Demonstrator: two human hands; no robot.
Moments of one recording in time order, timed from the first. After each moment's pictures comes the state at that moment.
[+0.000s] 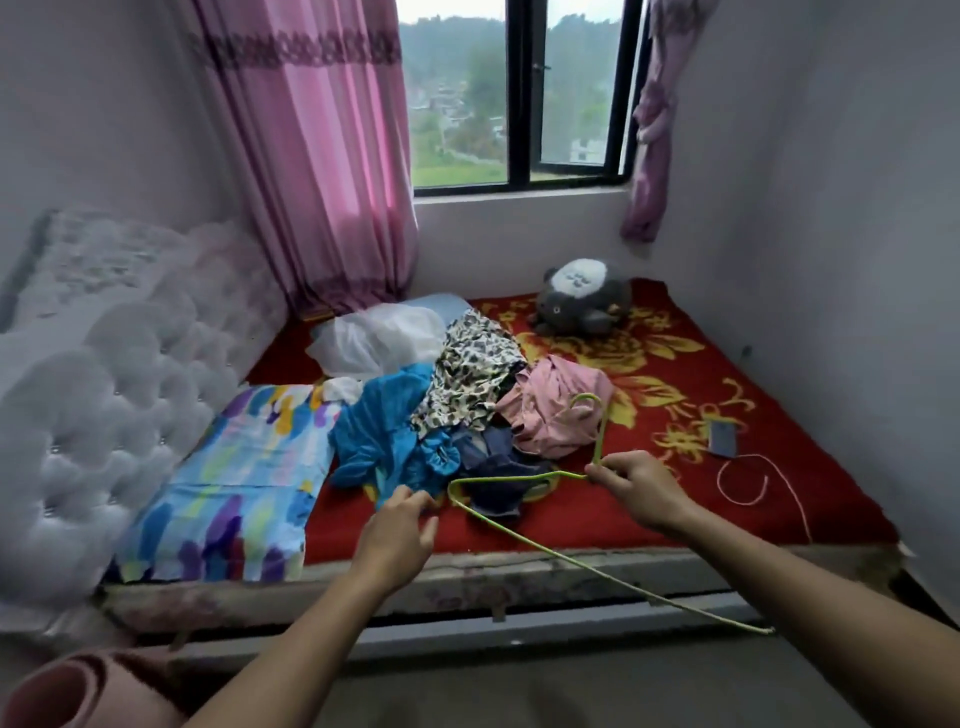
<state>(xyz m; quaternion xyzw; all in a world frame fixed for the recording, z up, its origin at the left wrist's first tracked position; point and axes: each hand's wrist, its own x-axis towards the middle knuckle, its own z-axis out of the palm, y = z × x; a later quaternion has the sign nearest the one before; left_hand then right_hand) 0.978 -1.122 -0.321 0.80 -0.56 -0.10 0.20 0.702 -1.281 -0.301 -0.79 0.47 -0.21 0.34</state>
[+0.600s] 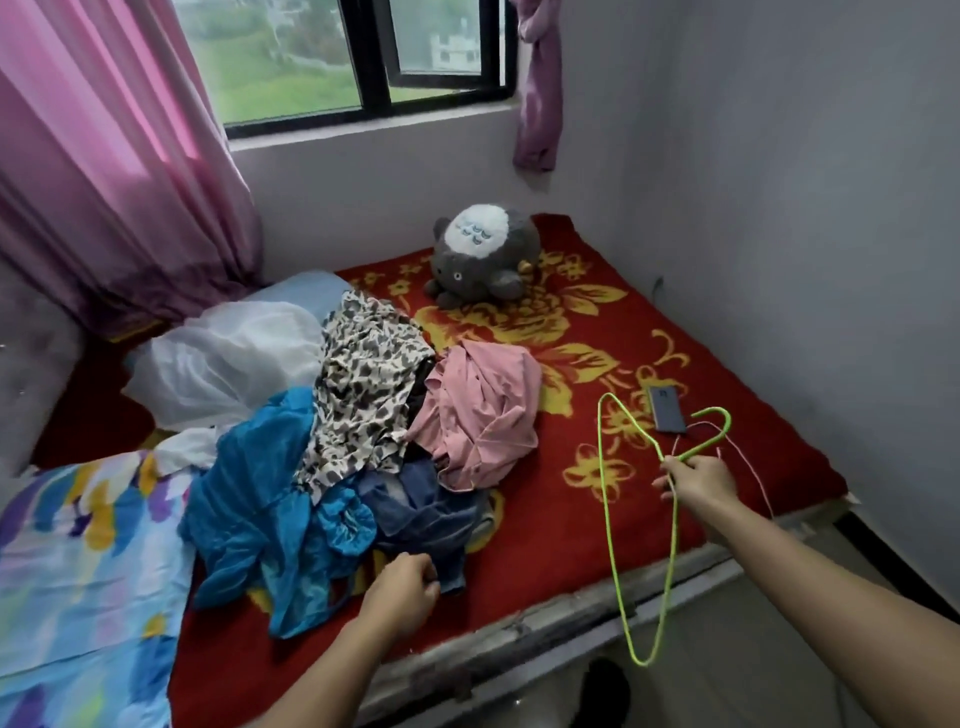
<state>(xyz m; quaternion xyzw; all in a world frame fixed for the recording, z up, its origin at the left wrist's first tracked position) 1.012 -1.420 -0.432 0.73 -0.61 -0.30 0.00 0.649 -1.549 -0.402 -0.39 0.76 -0.32 0.41</state>
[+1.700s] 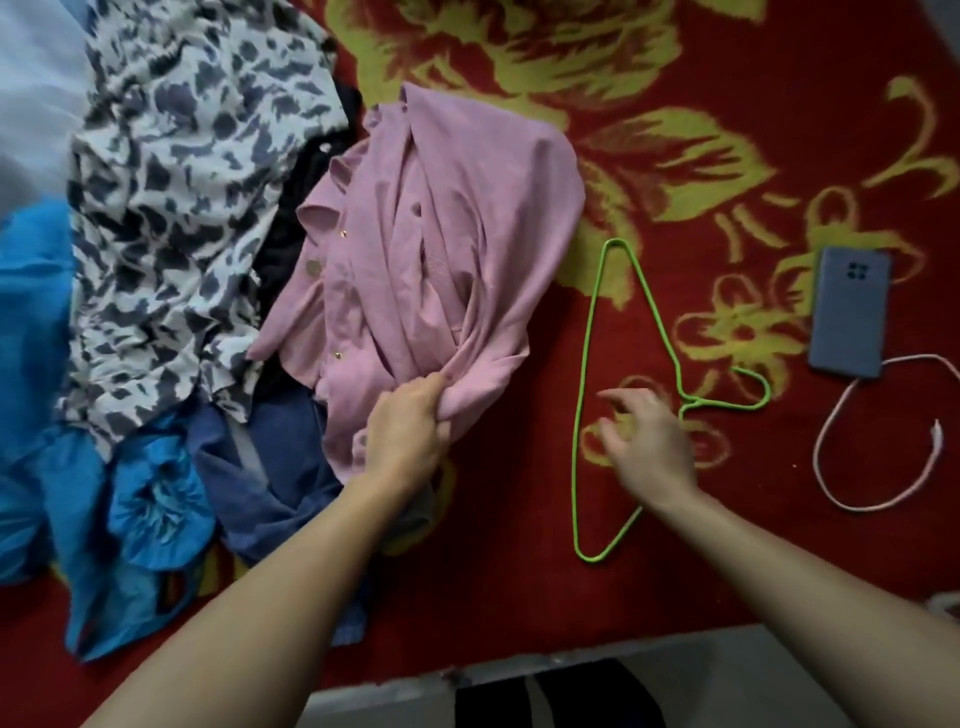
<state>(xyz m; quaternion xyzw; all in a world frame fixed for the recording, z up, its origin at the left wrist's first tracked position) 0.938 -1.775 -0.698 0.77 -0.60 -0.22 0.05 0.685 -1.803 -0.729 -0.66 0.66 -0.11 0.34</state>
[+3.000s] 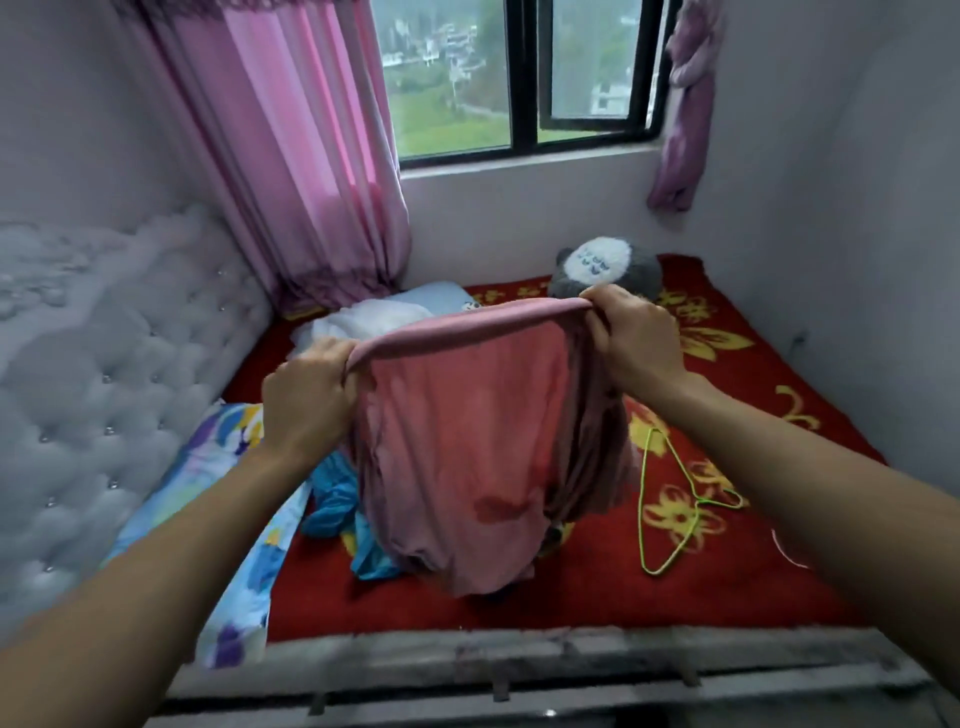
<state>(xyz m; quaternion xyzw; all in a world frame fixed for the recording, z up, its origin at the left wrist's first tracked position) 1.077 -1.383 -0.201 0.75 -0.57 0.23 0.24 0.803 -1.566 -0.217 -0.82 0.38 -0.43 0.00</state>
